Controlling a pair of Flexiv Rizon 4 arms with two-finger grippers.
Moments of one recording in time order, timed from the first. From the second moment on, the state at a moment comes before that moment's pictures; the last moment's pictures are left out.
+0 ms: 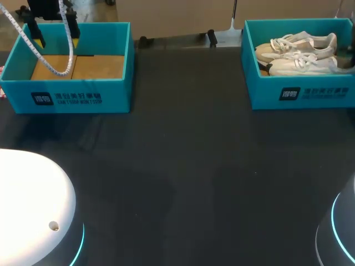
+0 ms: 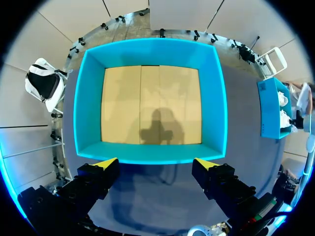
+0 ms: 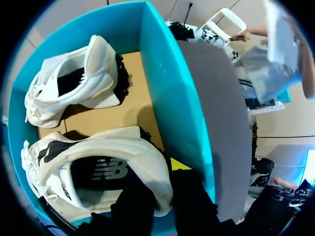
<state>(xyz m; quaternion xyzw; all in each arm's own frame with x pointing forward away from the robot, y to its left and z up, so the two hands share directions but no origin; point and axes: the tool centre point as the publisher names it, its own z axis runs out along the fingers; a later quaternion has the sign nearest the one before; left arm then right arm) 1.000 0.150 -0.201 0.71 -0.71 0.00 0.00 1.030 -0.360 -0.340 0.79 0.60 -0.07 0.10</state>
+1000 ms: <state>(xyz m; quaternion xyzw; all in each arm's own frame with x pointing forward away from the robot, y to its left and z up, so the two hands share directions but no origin) 1.000 0.150 -0.201 0.71 -0.71 0.00 0.00 1.026 -0.347 -0.196 0.81 0.57 -0.07 0.13</state>
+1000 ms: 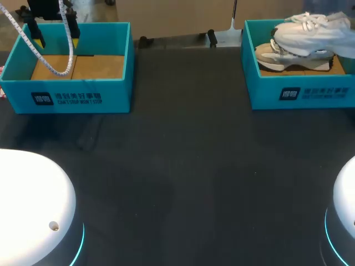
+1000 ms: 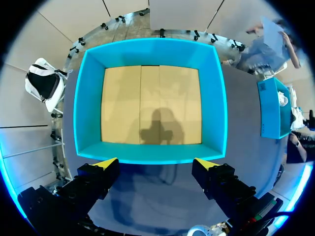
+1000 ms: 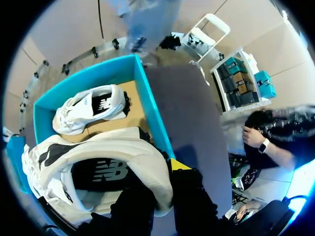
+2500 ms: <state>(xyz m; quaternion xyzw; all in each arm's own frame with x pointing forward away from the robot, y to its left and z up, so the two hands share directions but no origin) 1.000 0.150 -0.201 0.71 -0.71 0.00 0.00 0.979 -0.284 -0.132 0.81 0.58 -0.09 0.11</state>
